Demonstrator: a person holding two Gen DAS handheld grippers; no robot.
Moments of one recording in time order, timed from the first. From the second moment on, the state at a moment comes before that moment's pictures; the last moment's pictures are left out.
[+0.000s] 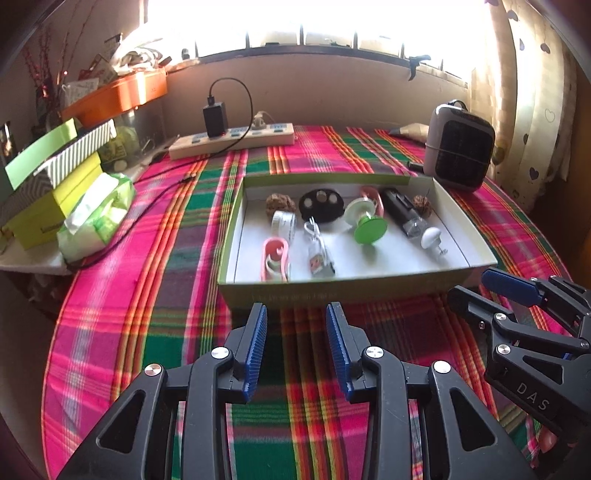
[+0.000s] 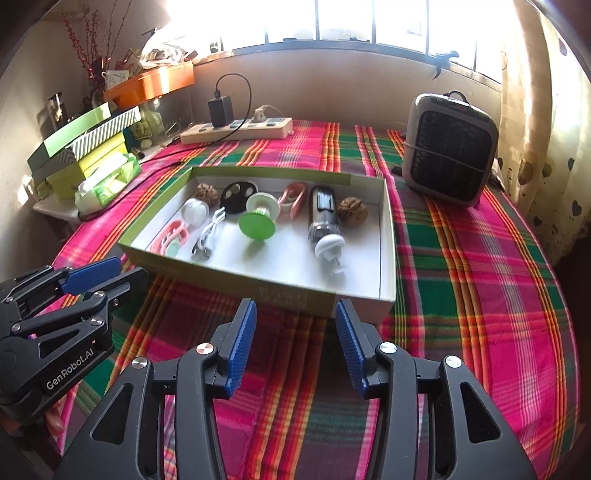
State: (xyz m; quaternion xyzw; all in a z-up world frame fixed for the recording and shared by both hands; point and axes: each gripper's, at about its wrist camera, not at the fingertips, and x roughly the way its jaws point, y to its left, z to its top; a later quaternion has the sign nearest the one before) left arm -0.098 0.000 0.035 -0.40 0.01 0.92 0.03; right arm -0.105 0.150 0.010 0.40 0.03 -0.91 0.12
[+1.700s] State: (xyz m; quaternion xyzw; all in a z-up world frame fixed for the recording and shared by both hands) left arm -0.073 0.000 0.008 -0.43 0.01 0.90 0.01; right arm -0.080 0.156 -0.018 0.44 0.04 -0.89 0.09
